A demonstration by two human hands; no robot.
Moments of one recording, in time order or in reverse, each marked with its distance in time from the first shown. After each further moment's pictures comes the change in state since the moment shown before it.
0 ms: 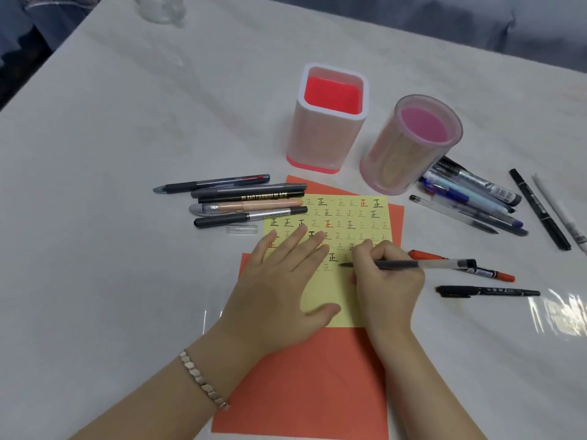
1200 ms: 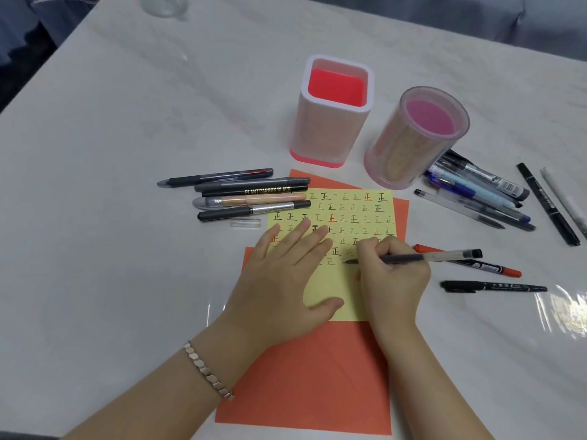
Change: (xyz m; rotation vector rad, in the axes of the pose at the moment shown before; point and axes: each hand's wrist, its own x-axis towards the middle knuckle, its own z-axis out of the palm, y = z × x) left_hand 0.000 -0.001 0.001 0.012 0.009 0.001; right_hand 0.002 0.000 0.000 -0.040 0.009 0.011
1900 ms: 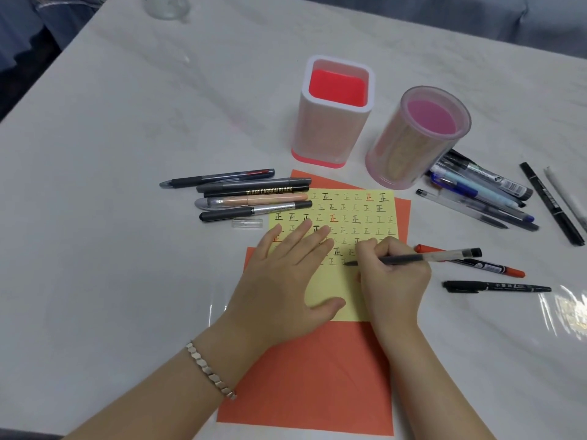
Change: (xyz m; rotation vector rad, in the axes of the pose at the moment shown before) left_hand 0.000 0.001 0.000 -0.001 0.002 -0.003; right_hand 0.000 0.004 0.000 0.007 -0.016 -0.008
